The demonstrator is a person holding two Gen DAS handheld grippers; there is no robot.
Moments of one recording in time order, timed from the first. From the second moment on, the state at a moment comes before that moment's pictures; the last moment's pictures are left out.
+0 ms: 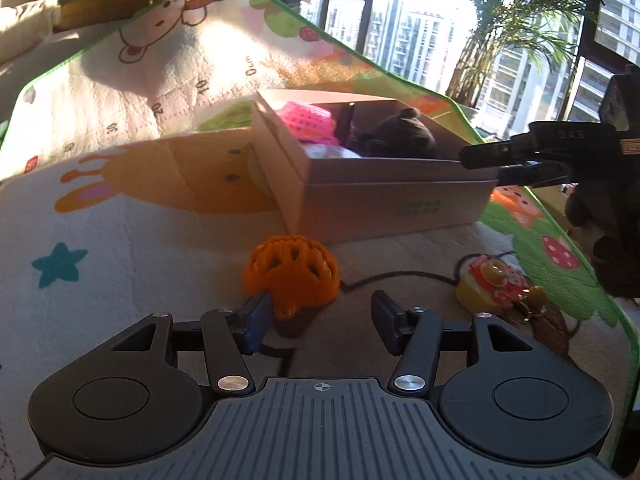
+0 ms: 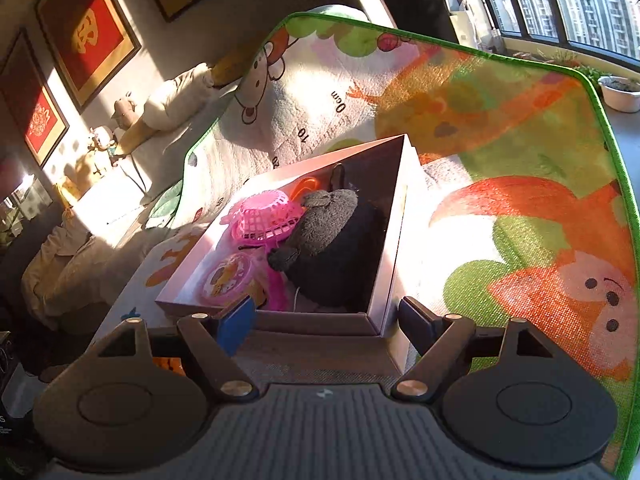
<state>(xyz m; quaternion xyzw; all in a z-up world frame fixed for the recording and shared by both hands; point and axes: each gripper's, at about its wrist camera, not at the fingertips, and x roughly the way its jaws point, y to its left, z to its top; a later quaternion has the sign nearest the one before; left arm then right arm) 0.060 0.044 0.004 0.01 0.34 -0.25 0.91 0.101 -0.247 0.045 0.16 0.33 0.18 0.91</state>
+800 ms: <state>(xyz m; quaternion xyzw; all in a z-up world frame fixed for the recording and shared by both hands) 0.070 0.016 0.005 0.03 0.32 -0.22 0.92 0.018 -0.221 0.042 -0.01 0.32 0.17 0.93</state>
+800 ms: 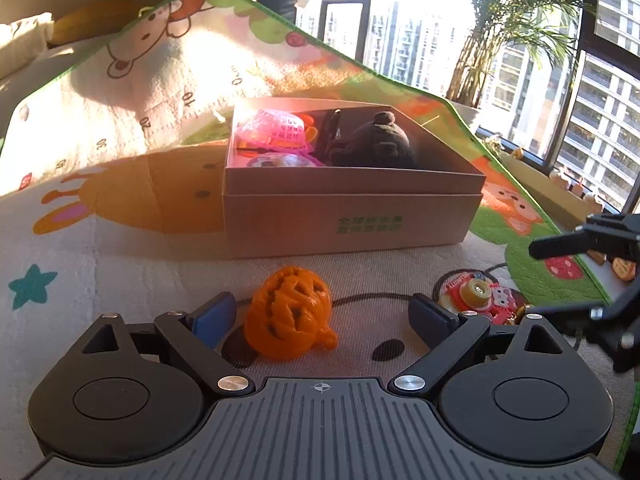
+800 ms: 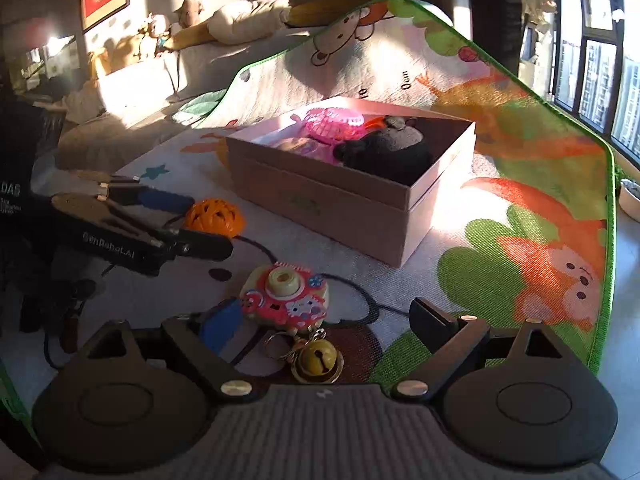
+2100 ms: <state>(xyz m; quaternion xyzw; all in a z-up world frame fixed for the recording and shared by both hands) 0.059 0.000 0.004 0.04 0.33 -0.25 0.91 0.045 -0.254 0.013 0.03 0.36 0.08 0.93</state>
